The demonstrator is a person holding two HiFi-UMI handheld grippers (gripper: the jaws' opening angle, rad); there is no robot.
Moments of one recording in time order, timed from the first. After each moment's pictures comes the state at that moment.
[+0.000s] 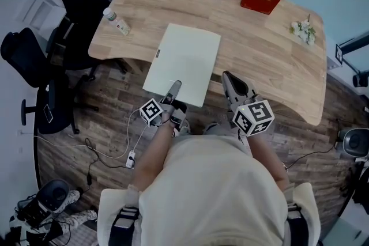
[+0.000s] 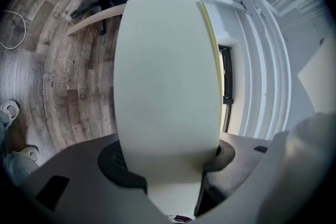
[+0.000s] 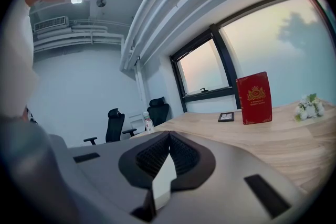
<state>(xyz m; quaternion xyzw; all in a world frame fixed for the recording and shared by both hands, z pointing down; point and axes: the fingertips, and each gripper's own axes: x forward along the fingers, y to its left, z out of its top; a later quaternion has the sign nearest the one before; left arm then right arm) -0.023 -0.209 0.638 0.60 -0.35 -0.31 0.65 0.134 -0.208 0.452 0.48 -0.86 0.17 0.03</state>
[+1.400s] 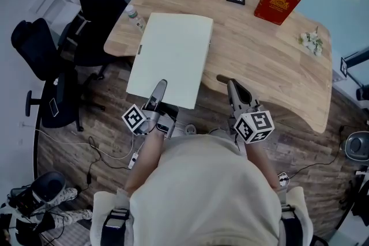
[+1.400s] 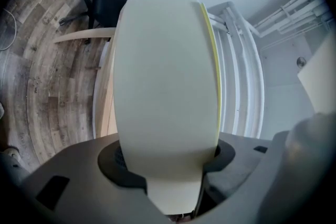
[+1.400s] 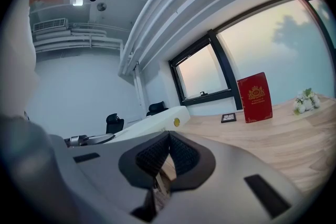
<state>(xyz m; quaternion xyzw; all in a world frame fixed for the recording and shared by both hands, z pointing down) -0.120 -0.185 0.509 0.61 -0.32 -0.41 0.60 0.099 -0.183 0.448 0.49 -0.85 0.16 0.00</state>
